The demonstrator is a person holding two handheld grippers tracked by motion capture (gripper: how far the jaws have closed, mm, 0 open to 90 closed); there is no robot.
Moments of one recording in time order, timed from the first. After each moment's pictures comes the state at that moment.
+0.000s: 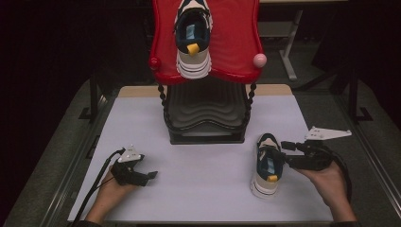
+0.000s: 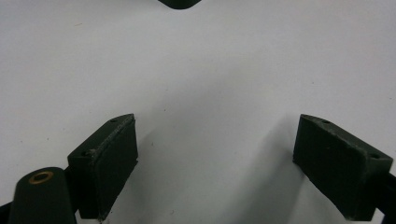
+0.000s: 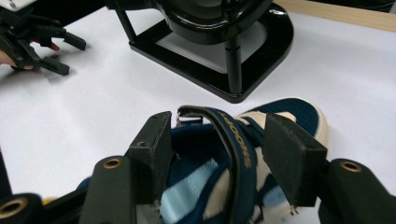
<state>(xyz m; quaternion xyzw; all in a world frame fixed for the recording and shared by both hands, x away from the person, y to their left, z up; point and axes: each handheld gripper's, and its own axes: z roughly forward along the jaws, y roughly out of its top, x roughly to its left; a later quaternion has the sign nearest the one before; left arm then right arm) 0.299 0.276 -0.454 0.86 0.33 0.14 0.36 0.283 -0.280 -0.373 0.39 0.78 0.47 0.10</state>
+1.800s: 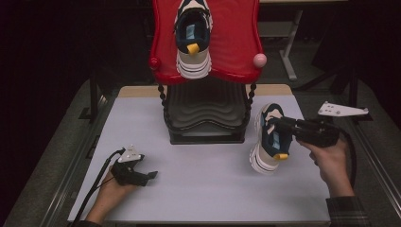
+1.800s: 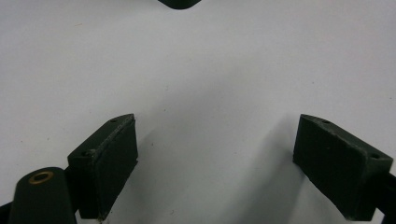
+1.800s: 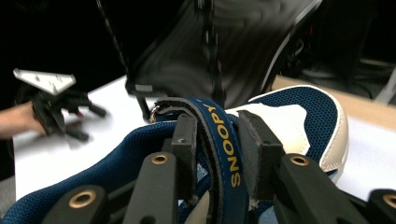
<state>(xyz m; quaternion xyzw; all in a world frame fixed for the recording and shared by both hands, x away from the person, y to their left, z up) 0.299 0.275 -0.454 0.86 0.33 0.14 0.36 0.315 -0.290 -0.324 0.36 0.74 0.56 0.12</state>
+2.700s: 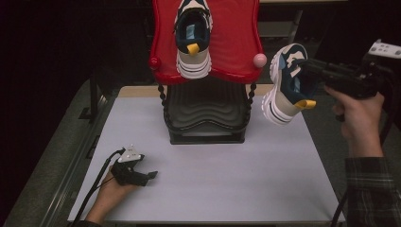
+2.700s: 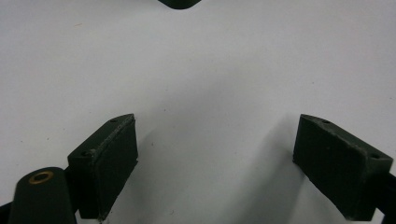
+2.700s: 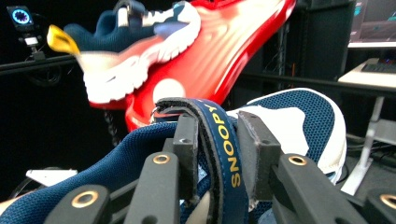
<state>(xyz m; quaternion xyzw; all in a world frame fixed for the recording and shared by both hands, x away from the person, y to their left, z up) 0.299 0.276 -0.454 0.86 0.33 0.14 0.36 0.336 -0.314 -0.192 0.32 0.67 0.64 0.19</state>
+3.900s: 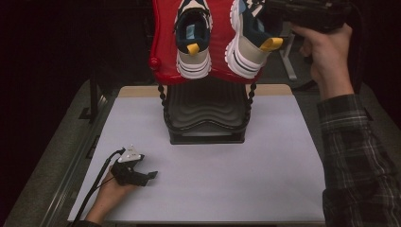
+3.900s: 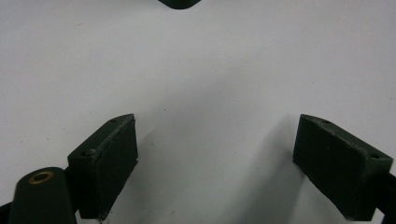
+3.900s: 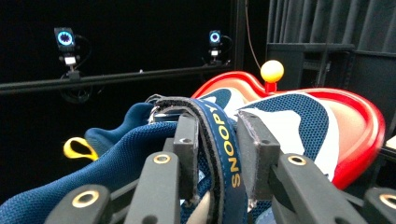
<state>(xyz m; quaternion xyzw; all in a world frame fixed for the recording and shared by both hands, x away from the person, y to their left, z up) 0.299 0.276 -0.454 0.86 0.33 0.14 0.36 0.399 -0.228 -0.087 0.23 0.69 0.67 0.19</state>
